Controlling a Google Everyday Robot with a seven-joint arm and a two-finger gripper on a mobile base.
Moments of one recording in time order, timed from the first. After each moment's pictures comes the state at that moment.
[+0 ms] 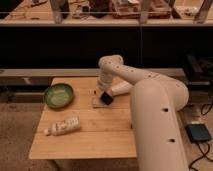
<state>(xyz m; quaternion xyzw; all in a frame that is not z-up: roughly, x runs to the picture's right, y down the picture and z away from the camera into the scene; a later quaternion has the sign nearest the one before) -0.024 0.028 0.923 -0.02 -0.36 -0.84 0.40</state>
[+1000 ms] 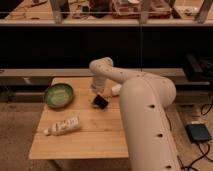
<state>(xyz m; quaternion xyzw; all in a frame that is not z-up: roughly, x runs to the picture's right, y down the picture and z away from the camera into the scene) -0.058 0.035 0.933 -0.03 -0.34 -0.87 0.35</state>
